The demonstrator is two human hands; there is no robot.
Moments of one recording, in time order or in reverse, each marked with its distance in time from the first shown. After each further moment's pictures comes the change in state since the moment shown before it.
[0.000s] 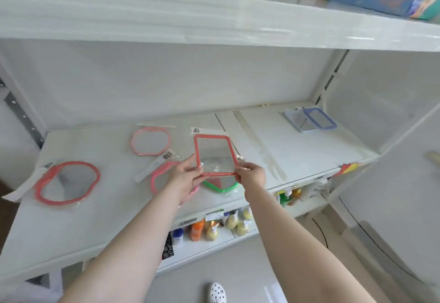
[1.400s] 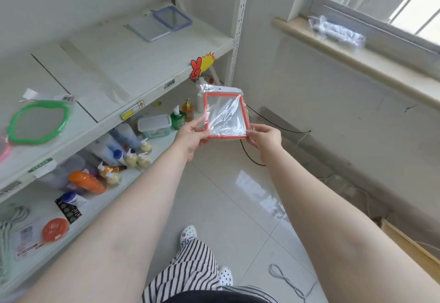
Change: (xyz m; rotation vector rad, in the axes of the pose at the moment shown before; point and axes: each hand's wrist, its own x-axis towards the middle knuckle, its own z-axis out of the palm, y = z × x) left_hand -0.124 -0.277 0.389 0.407 -0.398 -0.203; right_hand -0.023 0.135 -0.515 0.217 0.372 0.228
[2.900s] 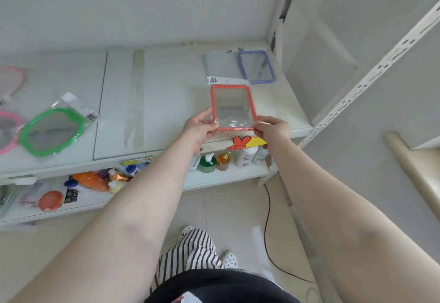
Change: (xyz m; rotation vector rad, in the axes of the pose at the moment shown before) left_hand 0.285 0.169 -0.036 -0.353 0.521 0.139; right_hand 0.306 -0.227 0.243 -0.310 -0.572 -0.117
